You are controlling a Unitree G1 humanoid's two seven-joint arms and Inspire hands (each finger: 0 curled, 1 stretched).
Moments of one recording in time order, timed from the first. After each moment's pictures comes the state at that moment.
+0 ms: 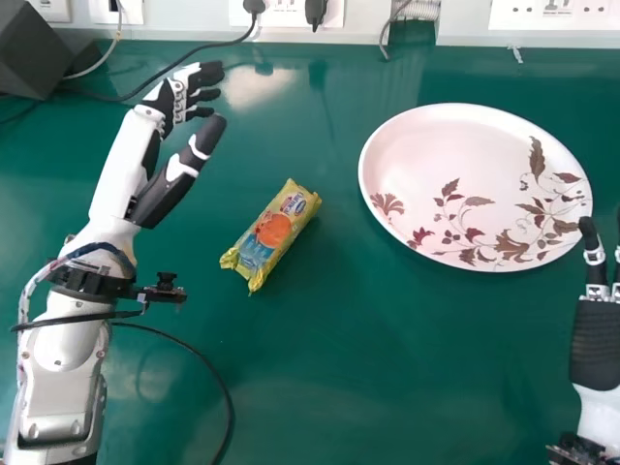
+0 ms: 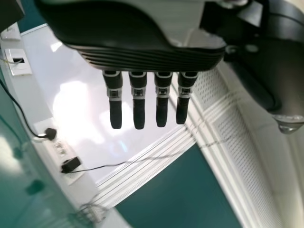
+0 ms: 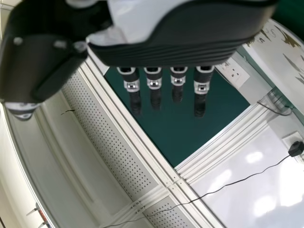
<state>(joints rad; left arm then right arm) -0.14 0.27 0.10 -0.35 0.26 -0.20 -0.18 0.36 0.08 -0.29 -0.26 0.93 -0.46 0.59</state>
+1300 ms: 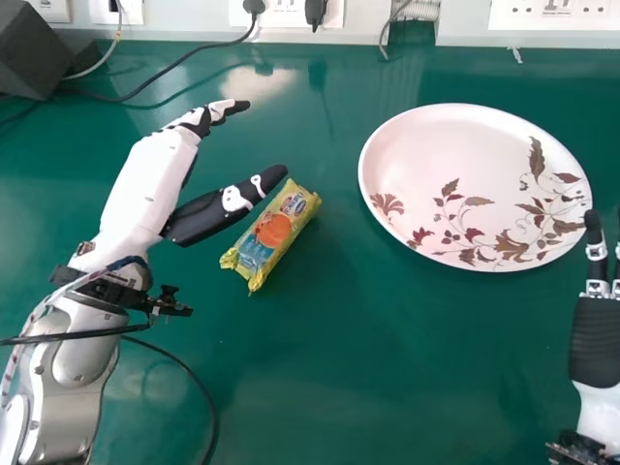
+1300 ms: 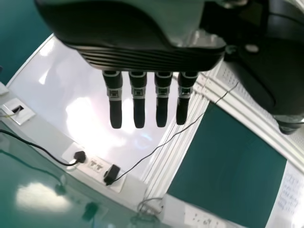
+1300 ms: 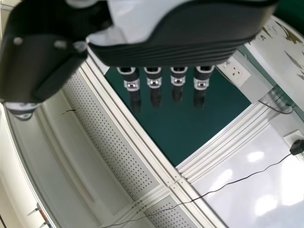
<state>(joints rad) -0.11 0.36 0.00 -0.50 0.66 -0.03 -0.18 0.37 0.08 -0.28 -0.28 0.92 -0.46 0.58</state>
